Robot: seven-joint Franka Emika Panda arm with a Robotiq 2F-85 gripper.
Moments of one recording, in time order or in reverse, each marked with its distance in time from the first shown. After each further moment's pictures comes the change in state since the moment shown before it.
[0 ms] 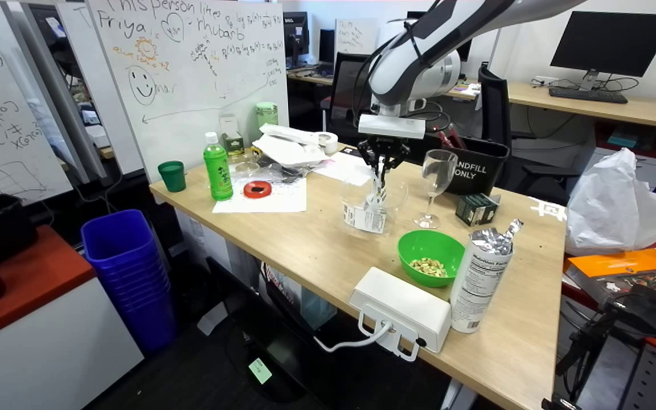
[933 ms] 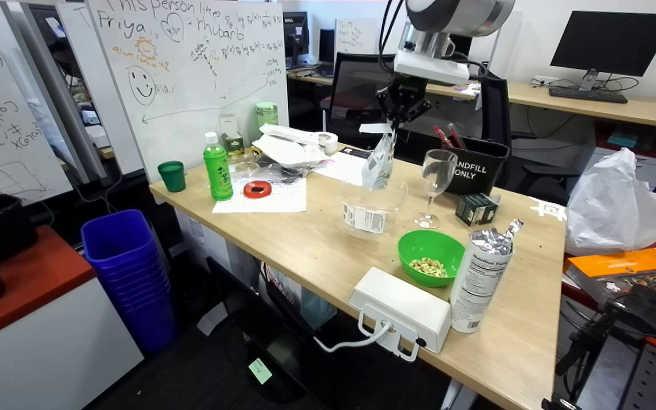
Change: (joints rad) arm -0.047 -0.303 0.016 -0.198 0.085 0.027 -0.281
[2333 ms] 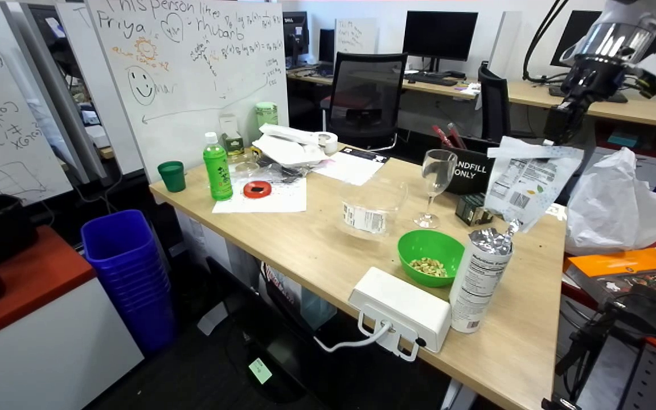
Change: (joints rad) arm -0.183 -0.544 -0.248 -0.663 0.157 -0.190 -1.129
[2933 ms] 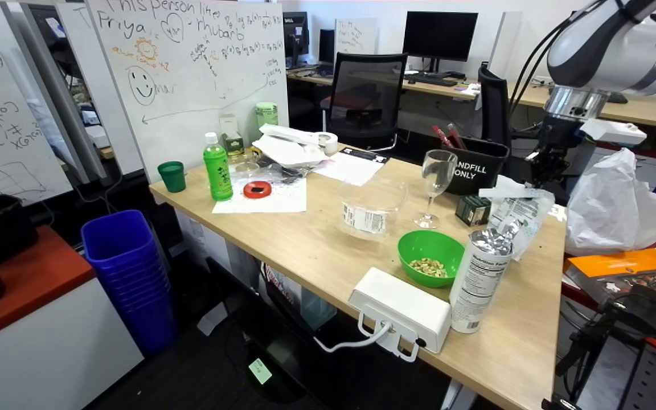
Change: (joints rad) arm -0.012 0.260 0.033 -0.004 -0.038 0.288 0.215
